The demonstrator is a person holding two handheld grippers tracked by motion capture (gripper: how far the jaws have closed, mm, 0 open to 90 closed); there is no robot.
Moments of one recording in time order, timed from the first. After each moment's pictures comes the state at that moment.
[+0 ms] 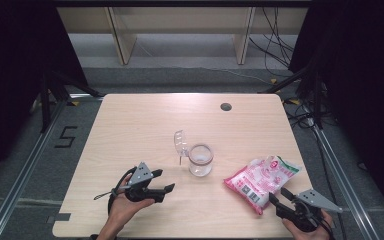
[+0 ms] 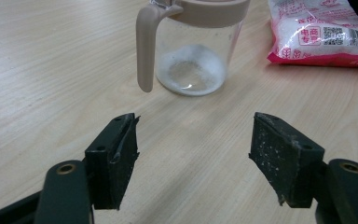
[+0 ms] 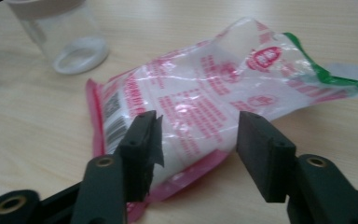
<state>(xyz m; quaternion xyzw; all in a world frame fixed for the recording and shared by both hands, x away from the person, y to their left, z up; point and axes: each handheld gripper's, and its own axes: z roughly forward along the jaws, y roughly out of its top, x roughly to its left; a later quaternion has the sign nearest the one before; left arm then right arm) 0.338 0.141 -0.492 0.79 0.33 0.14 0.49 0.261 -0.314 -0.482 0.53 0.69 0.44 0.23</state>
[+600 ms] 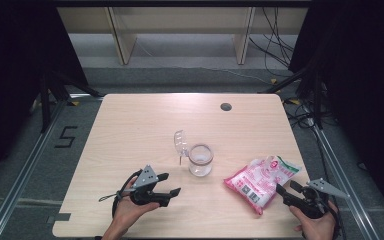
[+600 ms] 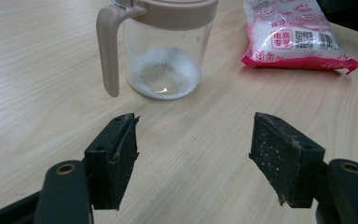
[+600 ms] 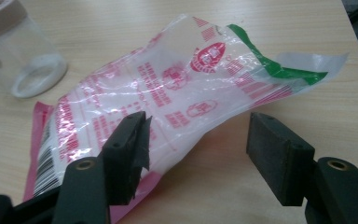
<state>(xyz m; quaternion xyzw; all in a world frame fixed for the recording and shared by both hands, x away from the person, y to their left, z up) 0.331 0.129 -0.493 0.80 0.32 0.11 0.50 0.293 -0.345 -0.490 0.58 0.66 0.43 0.20</state>
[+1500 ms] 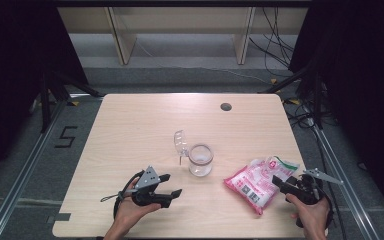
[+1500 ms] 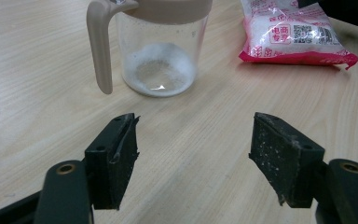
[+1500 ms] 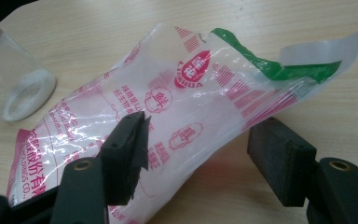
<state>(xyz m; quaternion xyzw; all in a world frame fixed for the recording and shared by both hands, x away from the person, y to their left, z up) 0.331 0.126 -0.495 0.80 0.31 0.11 0.50 0.331 -0.352 -0.503 0.60 0.65 0.45 0.16</state>
